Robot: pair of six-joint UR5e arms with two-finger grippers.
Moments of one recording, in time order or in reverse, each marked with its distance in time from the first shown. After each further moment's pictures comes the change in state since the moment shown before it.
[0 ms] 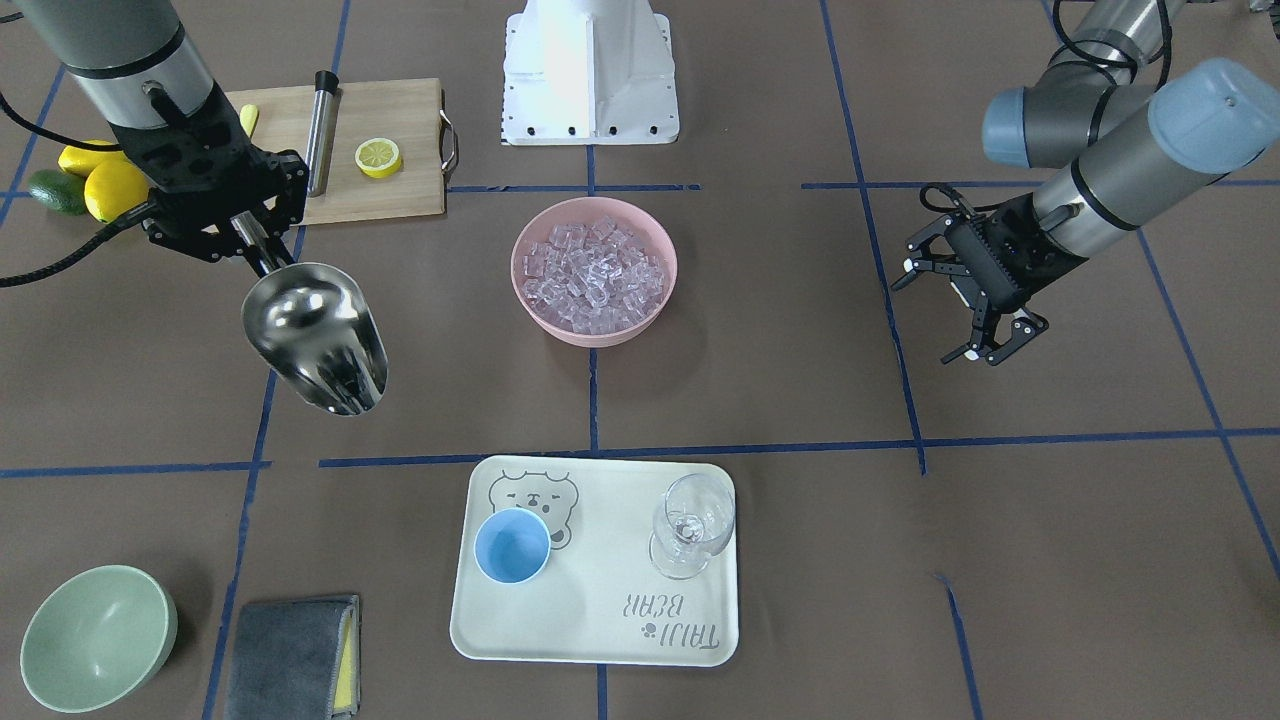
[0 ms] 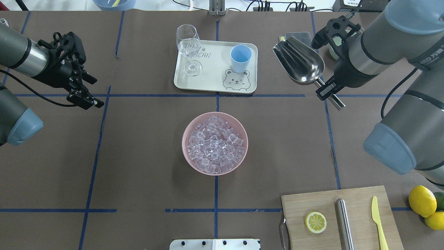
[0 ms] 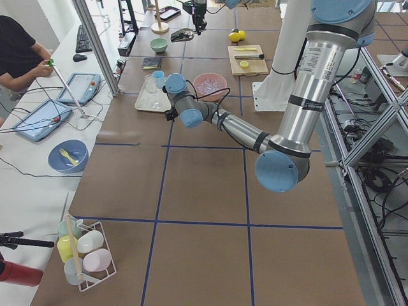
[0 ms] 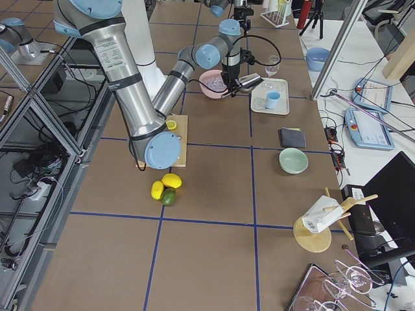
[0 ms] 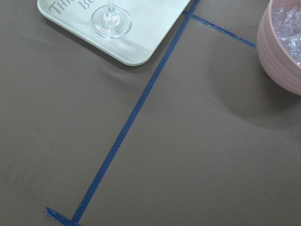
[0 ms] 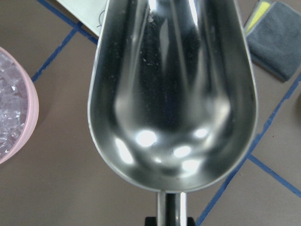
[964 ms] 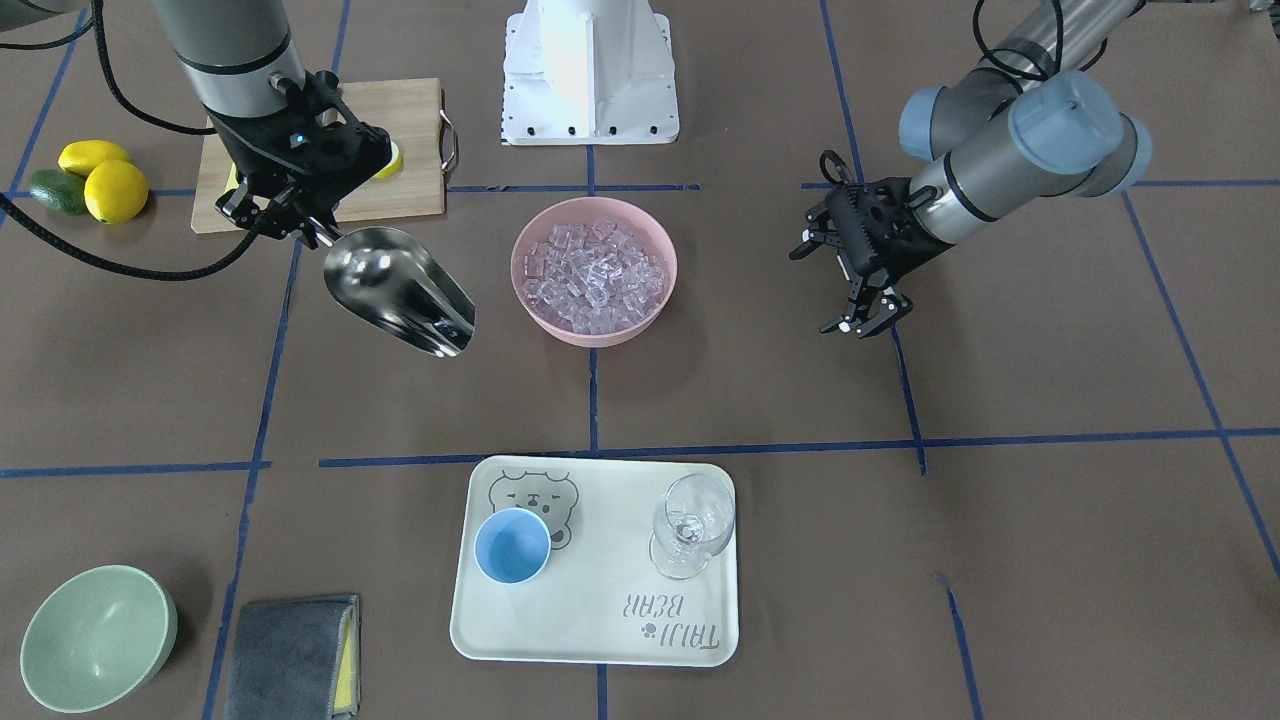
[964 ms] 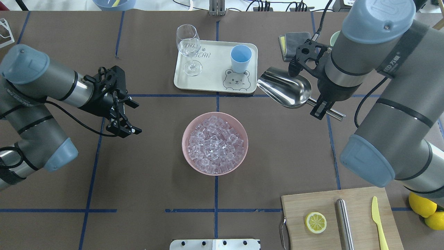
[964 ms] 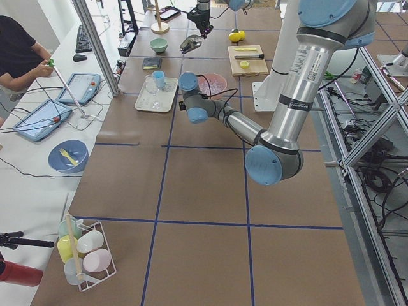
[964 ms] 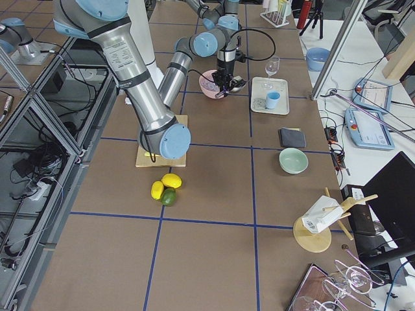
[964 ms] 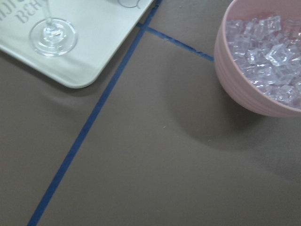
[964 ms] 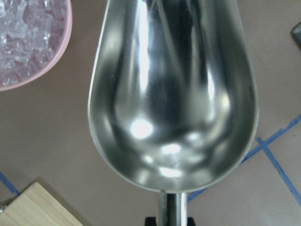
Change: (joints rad) left arm 0.207 -0.048 0.070 -0.292 0.078 -0.040; right arm -0.069 0.108 -0.004 -0.302 -0.050 -0.334
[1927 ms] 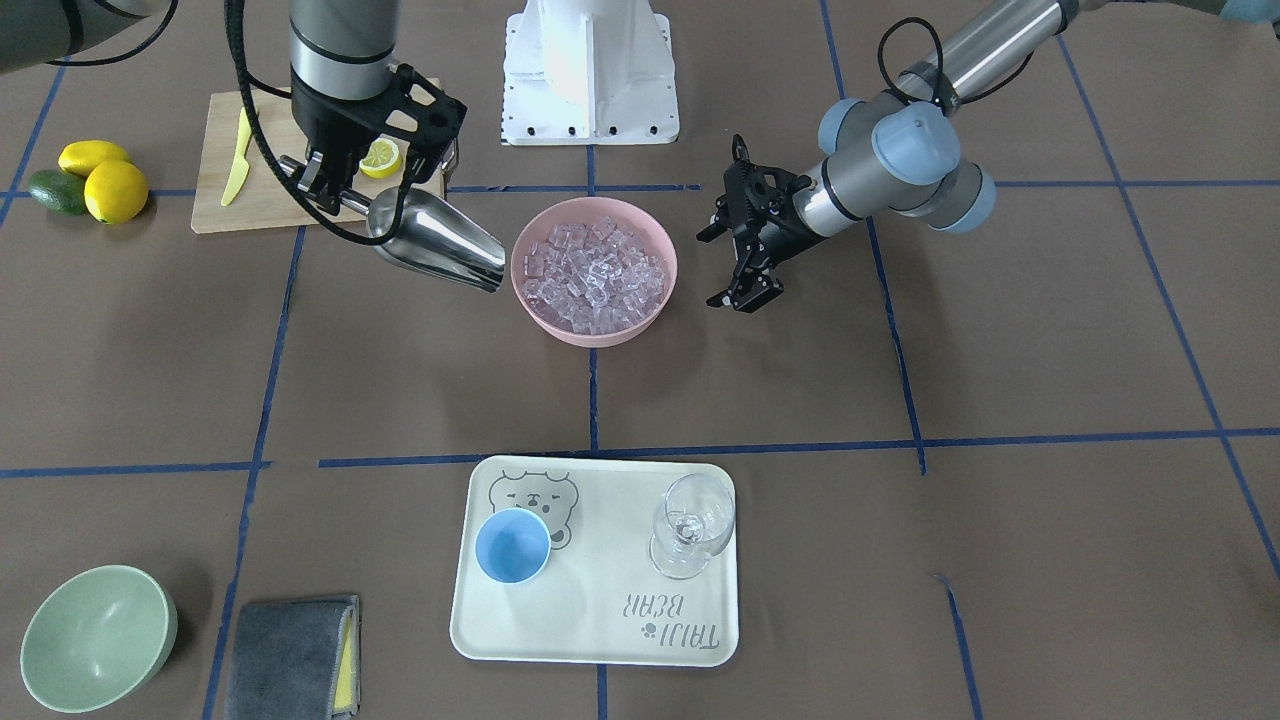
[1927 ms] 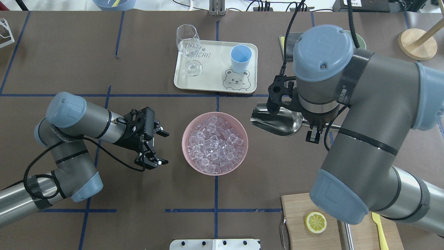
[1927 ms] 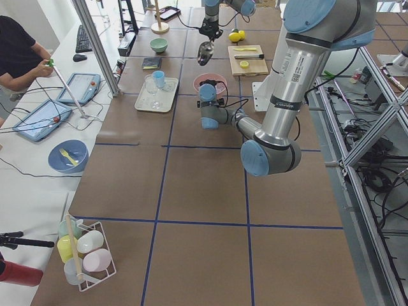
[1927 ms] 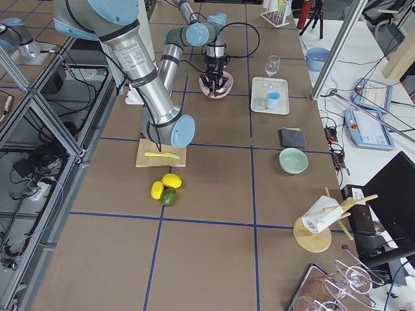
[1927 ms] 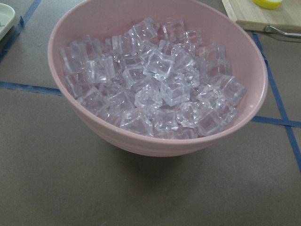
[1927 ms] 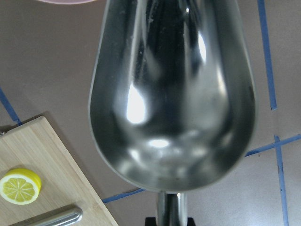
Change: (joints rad) left arm 0.207 -0.054 0.123 -0.223 0.162 -0.004; right arm -0.179 0.104 -0.009 -0.242 -0.207 -0.172
